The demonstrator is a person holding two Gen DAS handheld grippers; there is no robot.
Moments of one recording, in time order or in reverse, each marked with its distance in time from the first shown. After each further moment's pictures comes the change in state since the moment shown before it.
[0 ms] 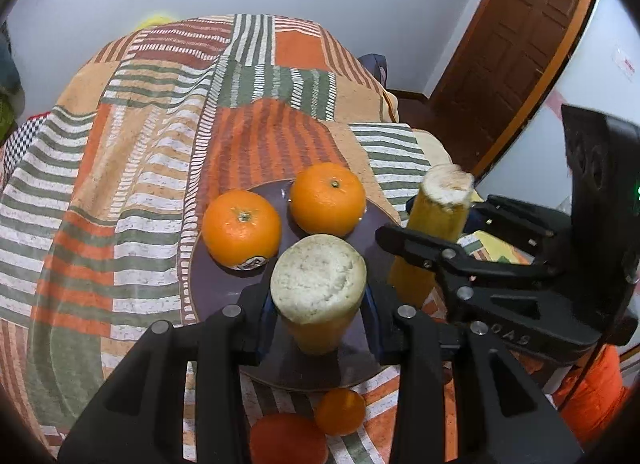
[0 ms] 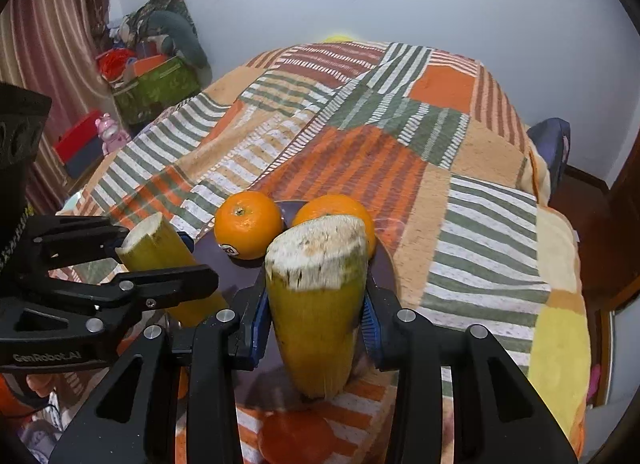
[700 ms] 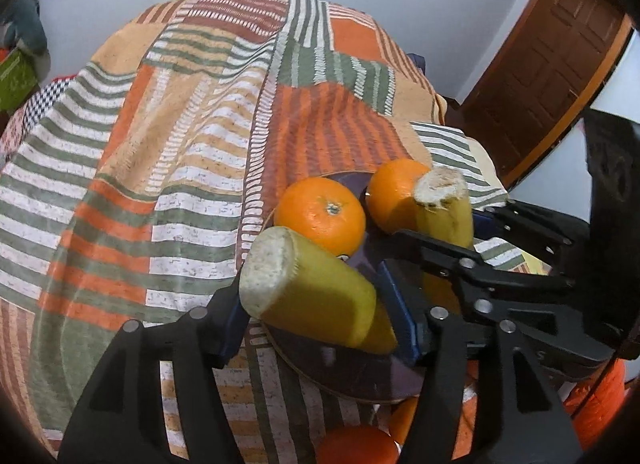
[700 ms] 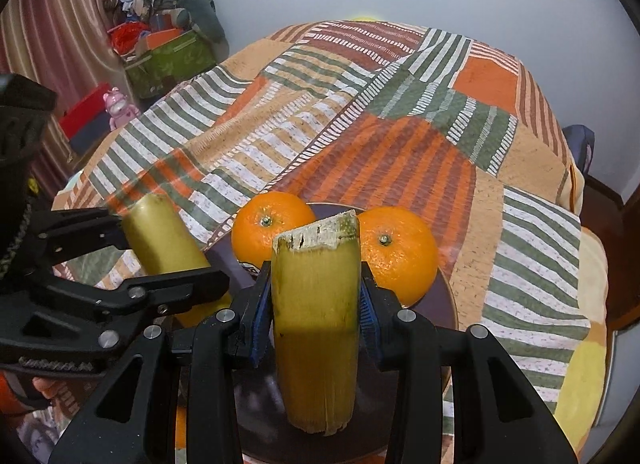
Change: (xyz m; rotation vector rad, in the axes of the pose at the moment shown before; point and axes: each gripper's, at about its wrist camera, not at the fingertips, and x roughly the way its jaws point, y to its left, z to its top) left arm 0.020 0.055 -0.004 -0.118 0.038 0.065; right arm 0.040 0.021 0.017 -0.056 0.072 0.043
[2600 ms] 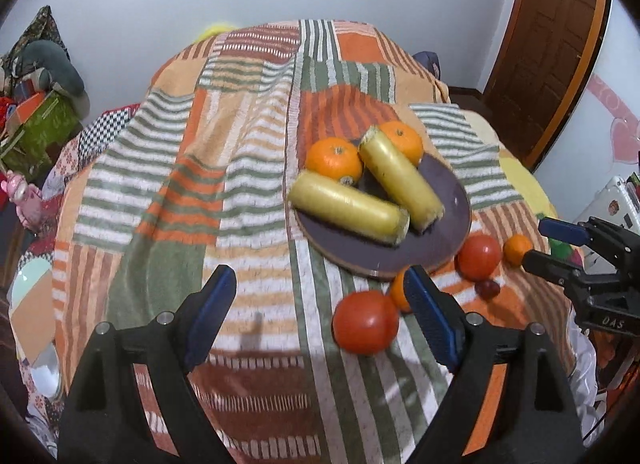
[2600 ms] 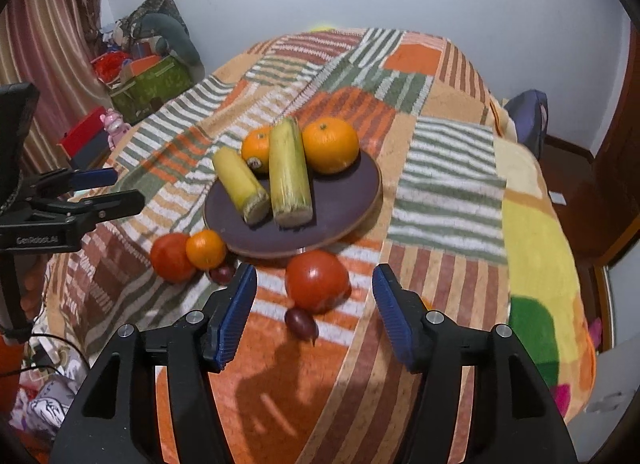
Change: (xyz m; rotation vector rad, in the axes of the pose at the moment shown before) left arm -0.089 -0.034 -0.076 0.119 -0.057 0.195; right arm -0.102 -0.002 -0.109 0.134 -0.051 -0.070
